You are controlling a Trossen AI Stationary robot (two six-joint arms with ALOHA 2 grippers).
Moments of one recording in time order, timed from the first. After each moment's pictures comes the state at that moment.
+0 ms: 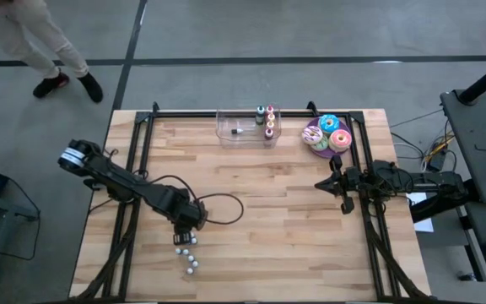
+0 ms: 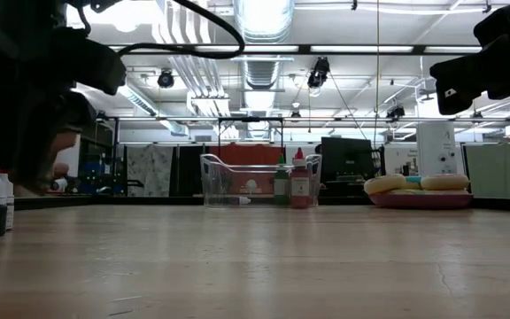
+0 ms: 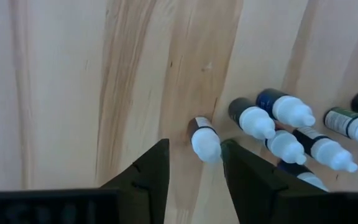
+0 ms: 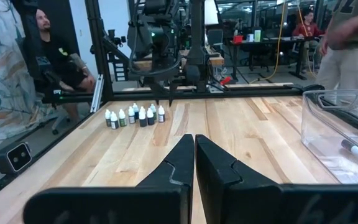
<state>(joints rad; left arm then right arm) -0.39 1.46 0.93 -0.88 0.04 -0.57 0.01 0.02 0.02 0.01 -0.10 0.10</state>
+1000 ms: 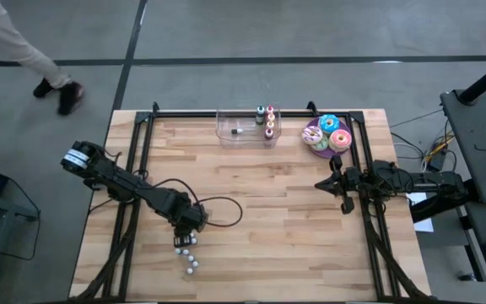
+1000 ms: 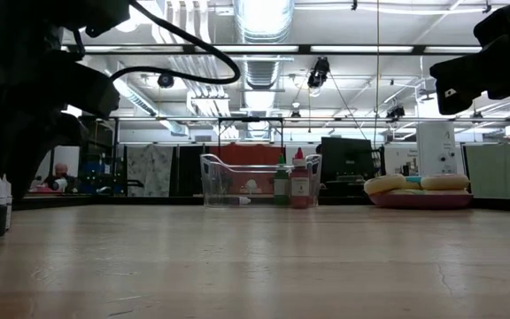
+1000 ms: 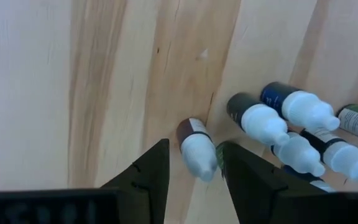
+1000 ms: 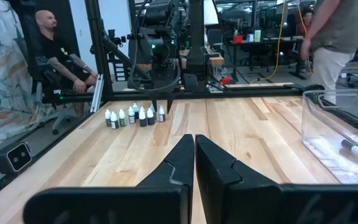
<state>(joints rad) -0.40 1.50 0.86 -0.79 0.09 -0.60 0.01 0.02 0.02 0.01 -0.10 0.10</state>
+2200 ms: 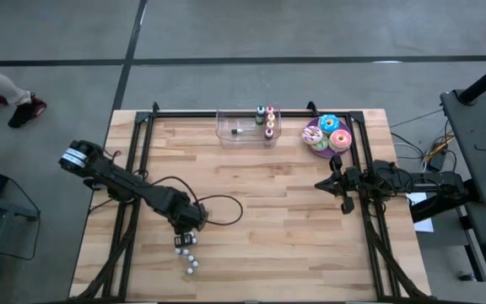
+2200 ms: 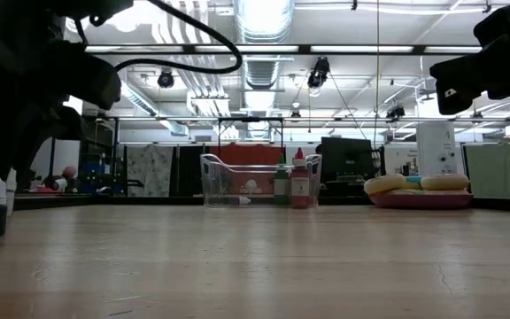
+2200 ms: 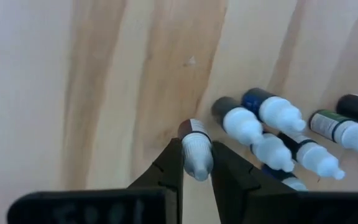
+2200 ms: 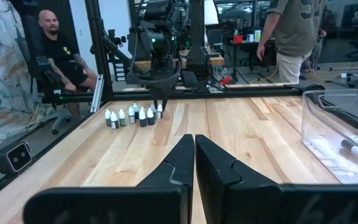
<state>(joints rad) -0.39 1.47 0.88 -0.80 0.11 -0.63 0.01 0.02 0.02 0.01 -0.10 0.10</state>
